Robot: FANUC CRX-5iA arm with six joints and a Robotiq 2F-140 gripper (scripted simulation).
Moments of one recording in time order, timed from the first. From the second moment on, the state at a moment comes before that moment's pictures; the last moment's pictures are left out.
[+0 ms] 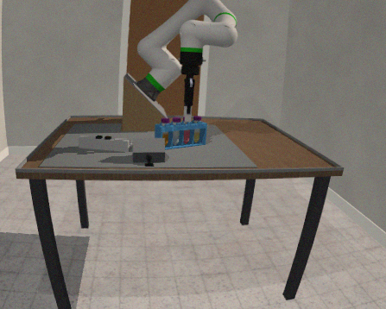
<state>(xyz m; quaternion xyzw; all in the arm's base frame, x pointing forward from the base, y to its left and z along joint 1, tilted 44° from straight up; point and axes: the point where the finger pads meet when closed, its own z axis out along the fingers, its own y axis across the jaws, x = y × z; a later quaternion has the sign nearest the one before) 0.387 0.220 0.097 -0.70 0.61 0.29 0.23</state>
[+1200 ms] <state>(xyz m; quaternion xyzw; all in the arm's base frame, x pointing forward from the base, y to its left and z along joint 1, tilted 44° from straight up) 0.387 0.219 0.097 -0.90 0.21 0.15 0.34</state>
